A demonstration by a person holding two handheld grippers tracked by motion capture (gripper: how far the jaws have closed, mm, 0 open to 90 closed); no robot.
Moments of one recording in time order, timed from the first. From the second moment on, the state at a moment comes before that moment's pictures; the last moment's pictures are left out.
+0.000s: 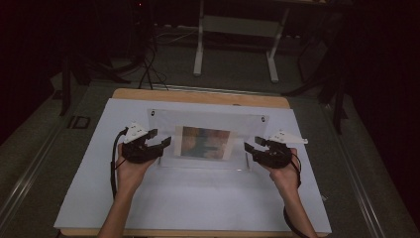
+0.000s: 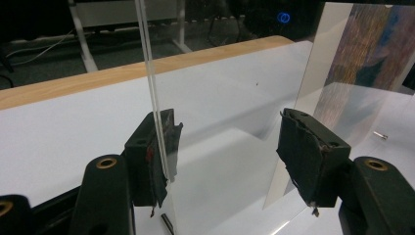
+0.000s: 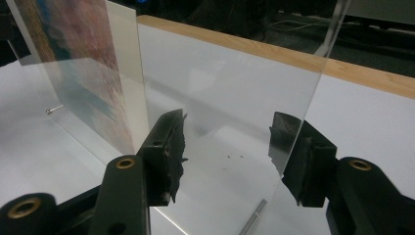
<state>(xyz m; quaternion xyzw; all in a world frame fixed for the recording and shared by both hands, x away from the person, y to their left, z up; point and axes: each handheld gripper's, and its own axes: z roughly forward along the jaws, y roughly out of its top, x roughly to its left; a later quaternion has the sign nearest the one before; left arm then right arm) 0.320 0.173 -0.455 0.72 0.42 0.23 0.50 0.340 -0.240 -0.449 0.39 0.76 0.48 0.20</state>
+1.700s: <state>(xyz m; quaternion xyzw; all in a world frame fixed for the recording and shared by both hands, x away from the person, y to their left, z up) 0.304 0.218 -0.438 0.69 0.44 0.25 0.51 0.334 -0.275 -0.428 0.37 0.78 0.46 0.20</state>
